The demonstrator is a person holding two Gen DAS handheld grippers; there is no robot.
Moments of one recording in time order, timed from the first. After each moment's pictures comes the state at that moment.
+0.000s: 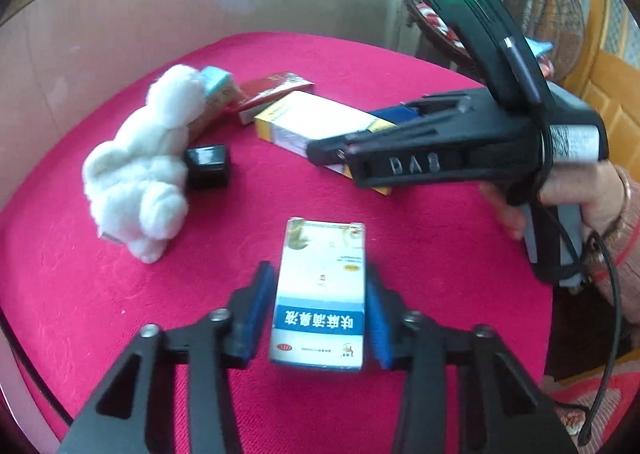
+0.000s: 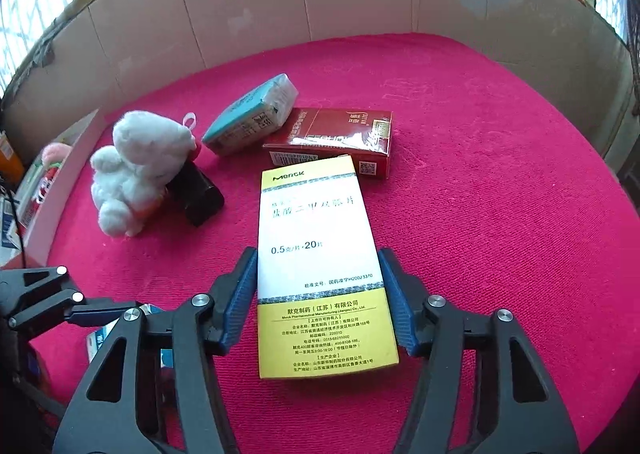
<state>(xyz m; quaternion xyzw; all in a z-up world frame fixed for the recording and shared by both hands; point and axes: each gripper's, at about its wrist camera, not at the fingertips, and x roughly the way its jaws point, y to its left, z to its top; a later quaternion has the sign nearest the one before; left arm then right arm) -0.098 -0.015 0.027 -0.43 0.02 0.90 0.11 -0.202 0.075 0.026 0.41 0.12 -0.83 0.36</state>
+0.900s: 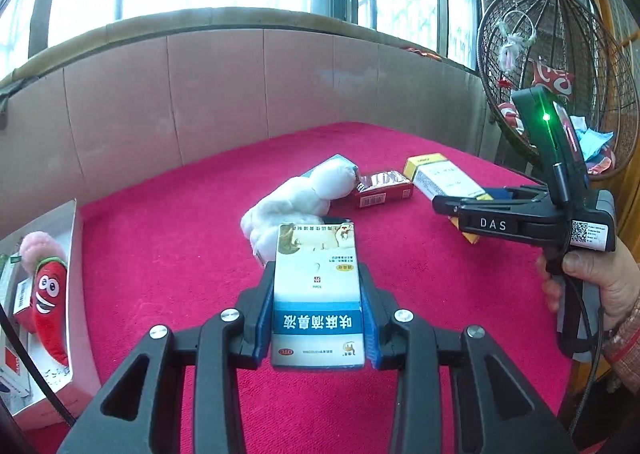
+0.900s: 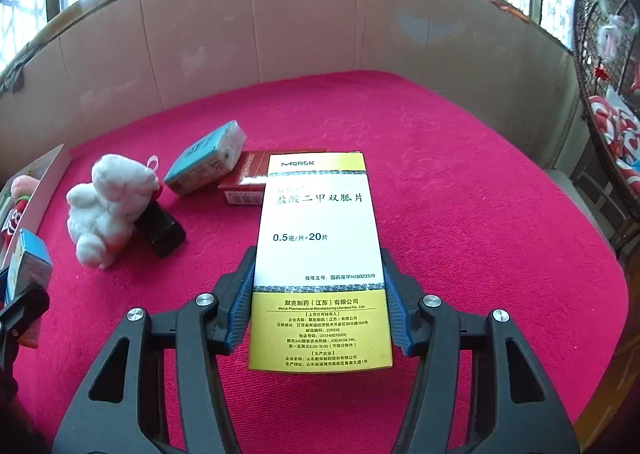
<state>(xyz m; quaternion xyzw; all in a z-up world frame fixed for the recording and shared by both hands) -0.040 -0.051 0.059 -0.27 -0.01 0.96 -0.06 -0.191 0.107 0.051 0.34 0.10 -0.90 0.27</state>
